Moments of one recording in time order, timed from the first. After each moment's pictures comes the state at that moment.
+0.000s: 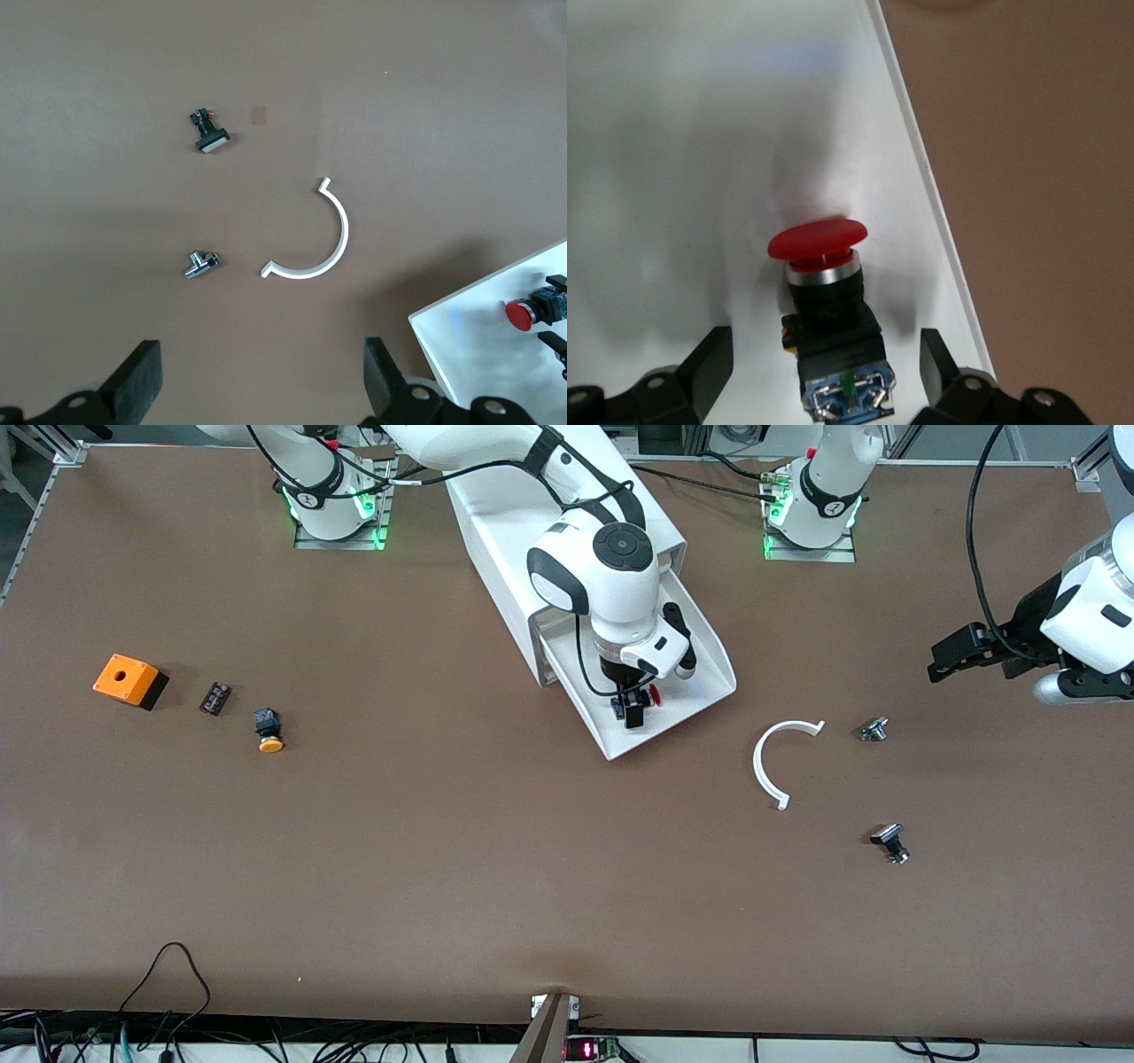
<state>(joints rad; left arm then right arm) -0.02 0.07 -0.03 -1.55 -0.05 1.60 -0.14 0.97 0.83 -0.09 -1.16 -0.02 2.16 -0.83</state>
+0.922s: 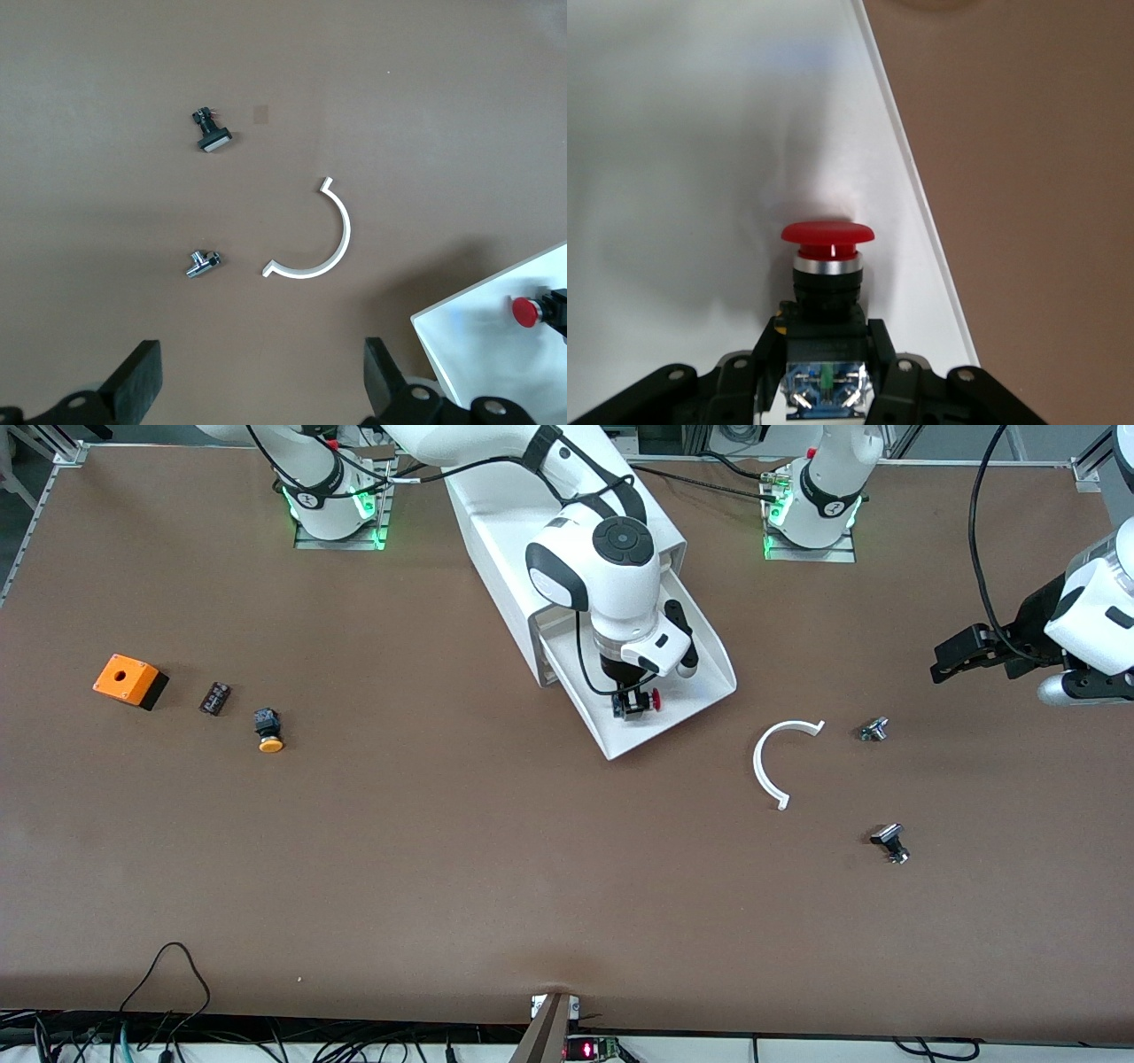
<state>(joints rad) -0.01 0.07 -0.03 -1.55 -0.05 1.60 -0.14 0.97 0.81 -0.10 -1.13 -0.02 2.10 -0.83</state>
